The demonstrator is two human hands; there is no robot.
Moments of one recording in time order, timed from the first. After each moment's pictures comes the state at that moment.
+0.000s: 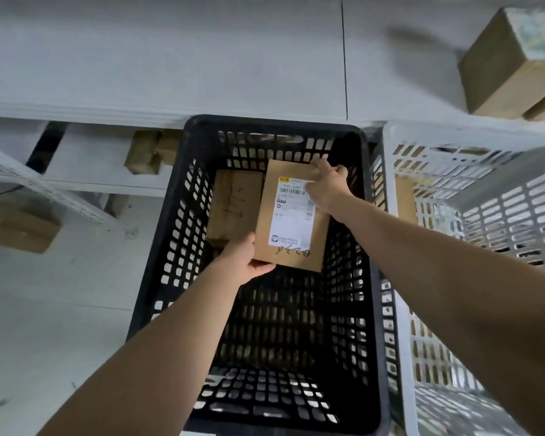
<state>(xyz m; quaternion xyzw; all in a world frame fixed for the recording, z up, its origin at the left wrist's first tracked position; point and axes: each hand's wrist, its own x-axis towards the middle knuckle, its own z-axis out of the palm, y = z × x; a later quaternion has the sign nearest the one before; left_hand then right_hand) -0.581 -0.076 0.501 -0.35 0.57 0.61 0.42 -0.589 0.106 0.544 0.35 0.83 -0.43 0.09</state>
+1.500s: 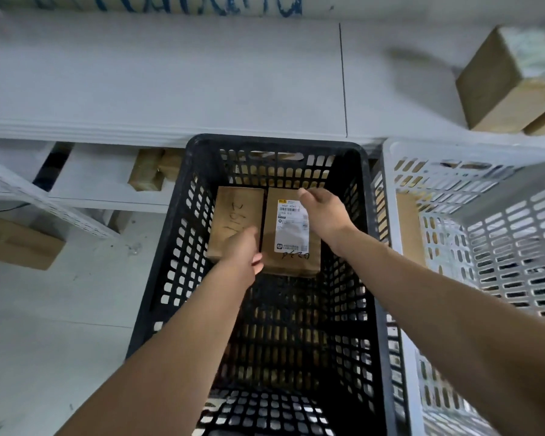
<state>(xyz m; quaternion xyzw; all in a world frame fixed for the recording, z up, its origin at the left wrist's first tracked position) -0.598 -0.057 0.528 -0.34 0.64 0.60 0.34 -0.569 0.085 0.552 0.33 0.76 -0.56 0.04</state>
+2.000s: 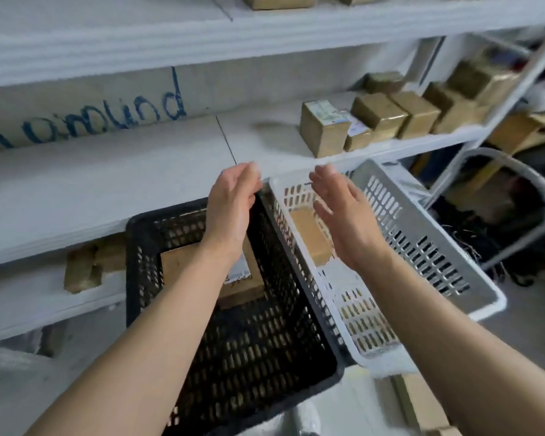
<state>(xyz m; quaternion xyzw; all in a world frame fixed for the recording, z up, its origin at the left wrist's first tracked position) -0.522 -0.027 0.745 0.28 0.63 0.68 0.24 -0.403 0.070 0.743 0.31 0.60 -0.67 -0.31</state>
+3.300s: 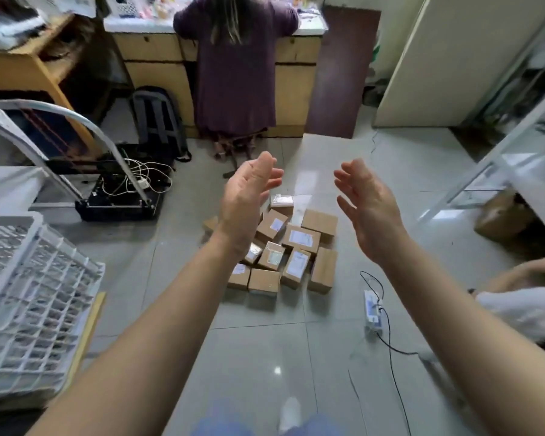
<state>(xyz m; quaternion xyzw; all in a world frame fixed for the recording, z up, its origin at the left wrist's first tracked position) 0.144 -0.086 0.735 0.58 0.32 0.36 0.66 0.289 -0.180 0.735 0.64 0.25 -0.34 -0.64</state>
